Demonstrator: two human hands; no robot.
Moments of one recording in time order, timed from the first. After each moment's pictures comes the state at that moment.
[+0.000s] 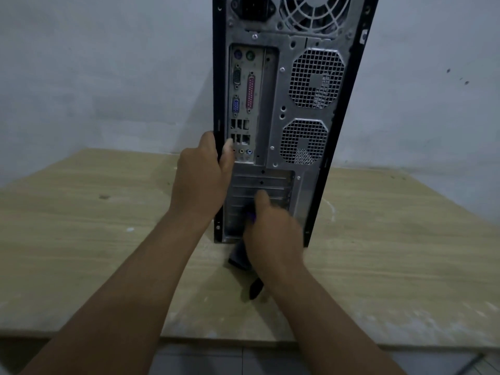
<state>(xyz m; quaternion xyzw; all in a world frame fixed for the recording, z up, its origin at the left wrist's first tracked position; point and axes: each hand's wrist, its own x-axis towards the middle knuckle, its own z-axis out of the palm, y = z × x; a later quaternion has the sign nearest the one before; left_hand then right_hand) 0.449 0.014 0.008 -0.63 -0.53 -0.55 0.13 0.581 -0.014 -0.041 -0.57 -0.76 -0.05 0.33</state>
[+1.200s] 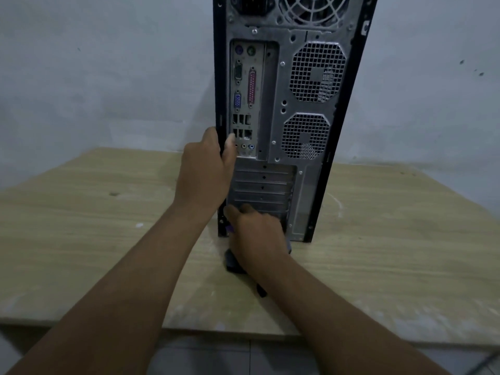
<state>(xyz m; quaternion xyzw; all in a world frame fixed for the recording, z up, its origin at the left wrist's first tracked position) 0.445 0.016 0.013 -0.63 -0.53 -0.55 0.13 0.559 -0.009 -0.047 -0.47 -0.85 -0.10 0.20</state>
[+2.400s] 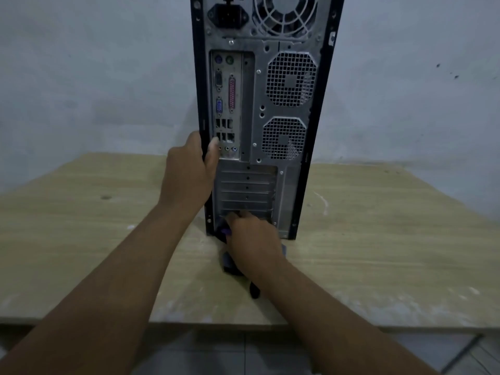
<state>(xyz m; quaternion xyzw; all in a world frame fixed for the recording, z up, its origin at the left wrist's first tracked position) 0.440 0.016 0.010 -0.63 -0.53 -0.55 0.13 0.574 -0.016 -0.052 -0.53 -0.83 -0.01 0.18</state>
